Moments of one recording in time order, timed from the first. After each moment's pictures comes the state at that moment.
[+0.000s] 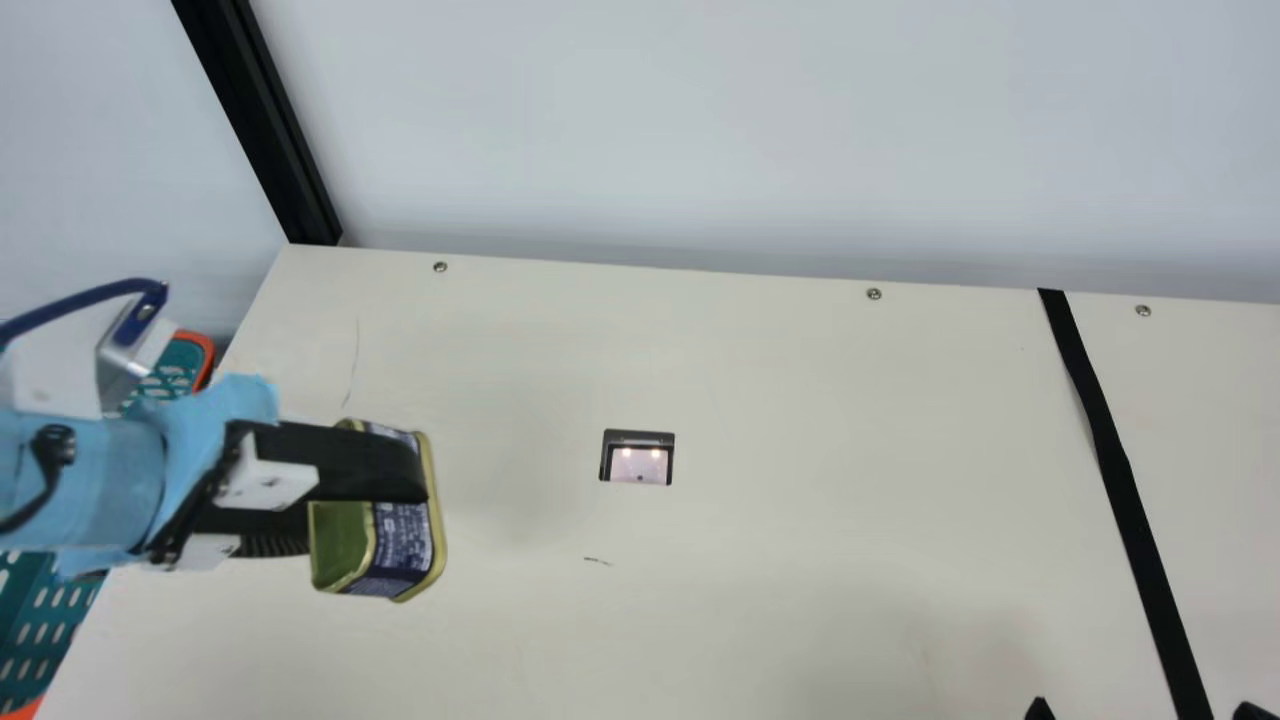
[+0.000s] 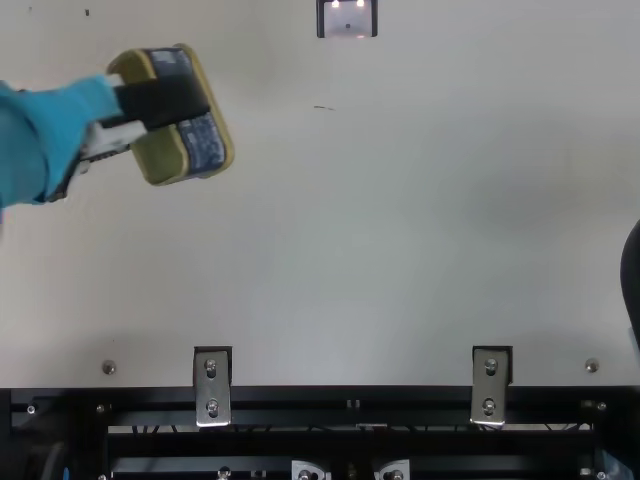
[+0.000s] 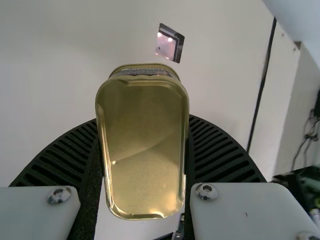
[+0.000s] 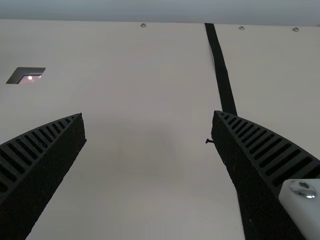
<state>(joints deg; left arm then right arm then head) -4.8 73.6 -55.1 -40.1 57.9 -1.7 -4.0 13.5 -20.2 5.0 38.3 -6.4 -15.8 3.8</state>
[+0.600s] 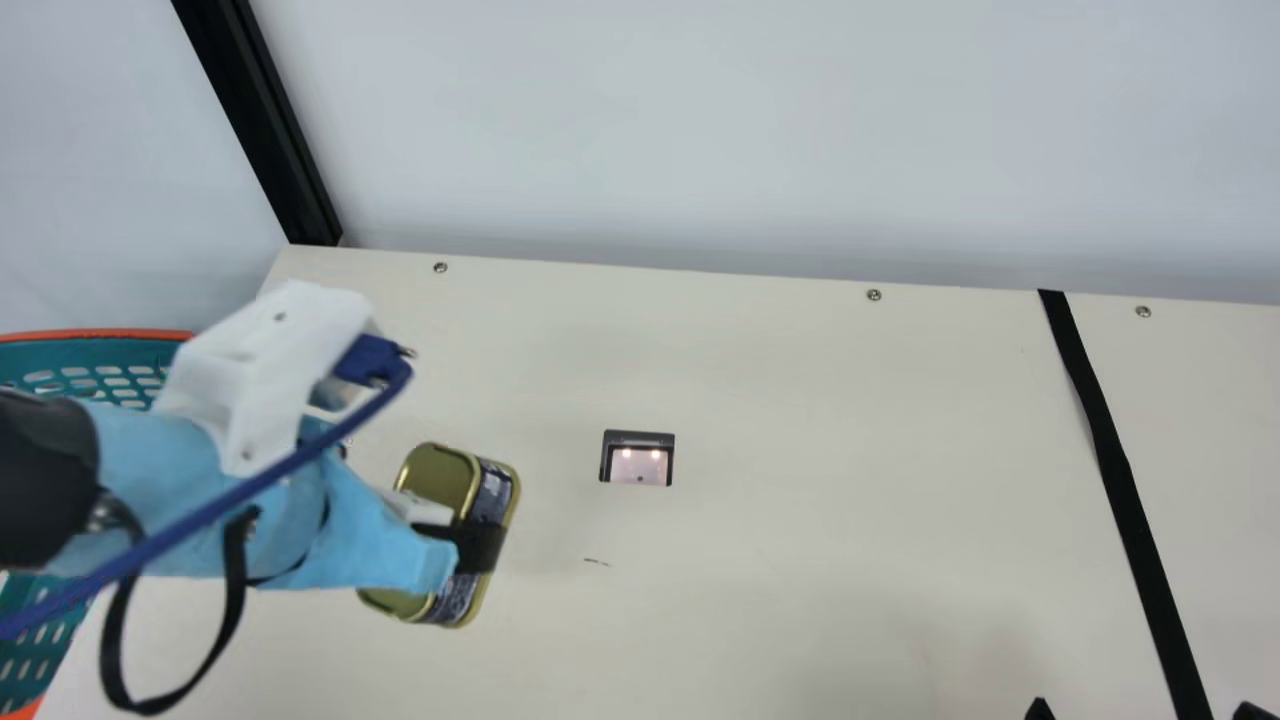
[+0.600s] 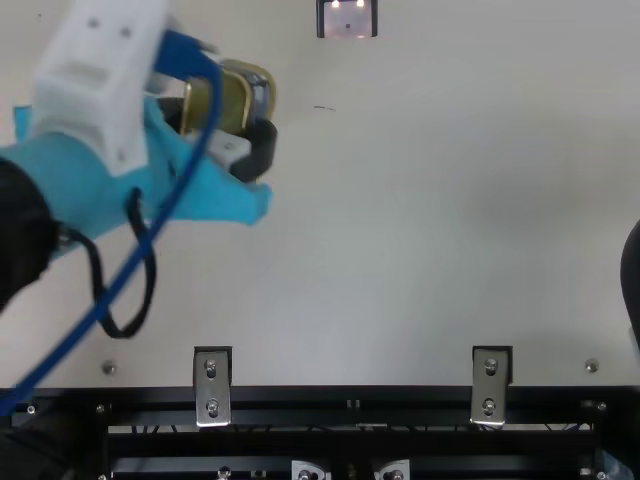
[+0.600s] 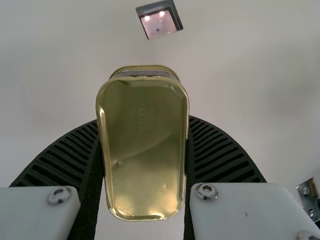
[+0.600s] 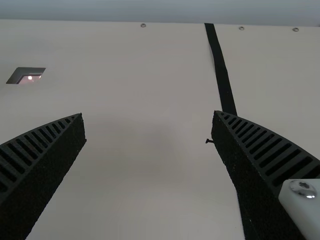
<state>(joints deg) -30.1 75.9 -61.4 -10.6 53.6 -3.8 -4.0 13.5 -20.2 5.0 38.3 -6.4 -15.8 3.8</state>
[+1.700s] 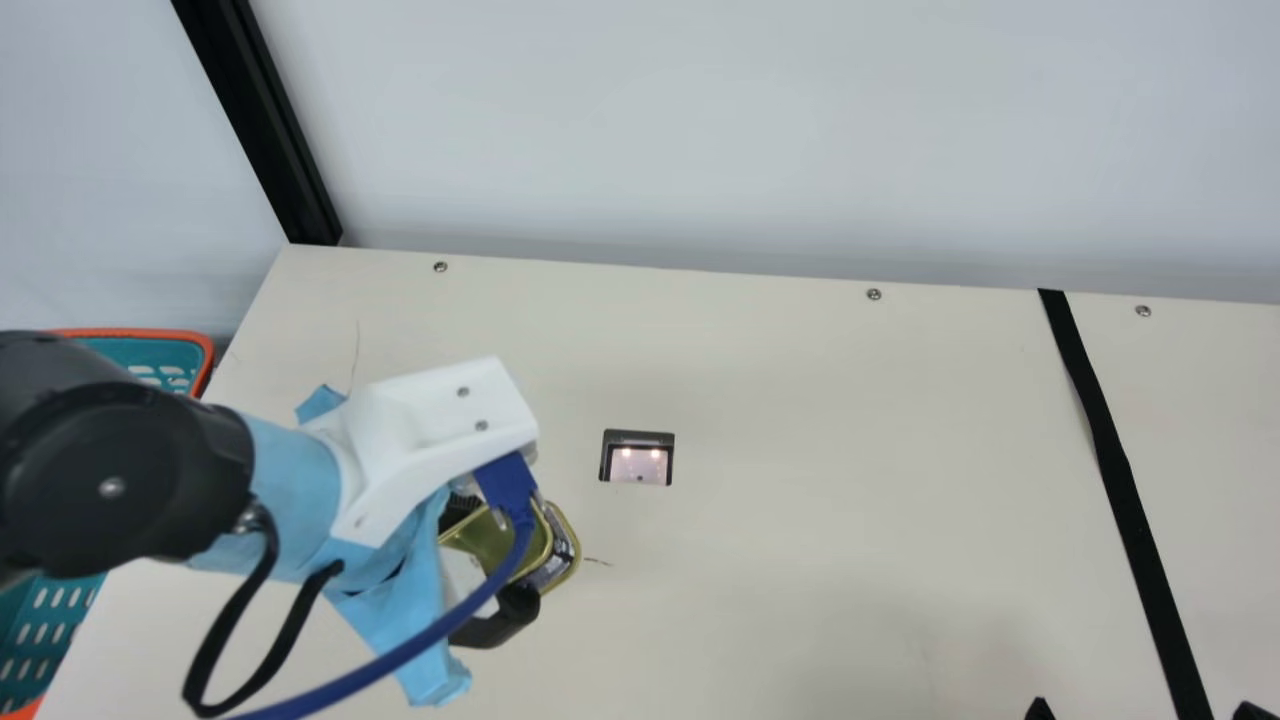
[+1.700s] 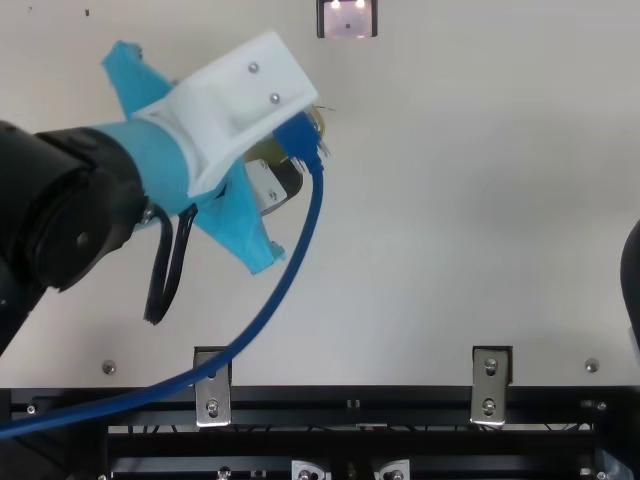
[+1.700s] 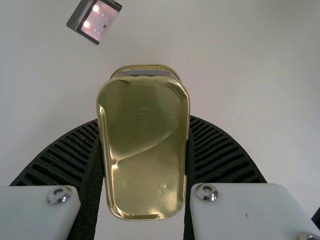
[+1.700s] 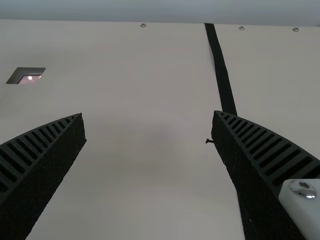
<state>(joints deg) -34.1 84.2 -63.5 -11.1 53.4 32.5 -4.0 13.5 -20.2 5.0 38.3 -6.4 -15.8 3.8</state>
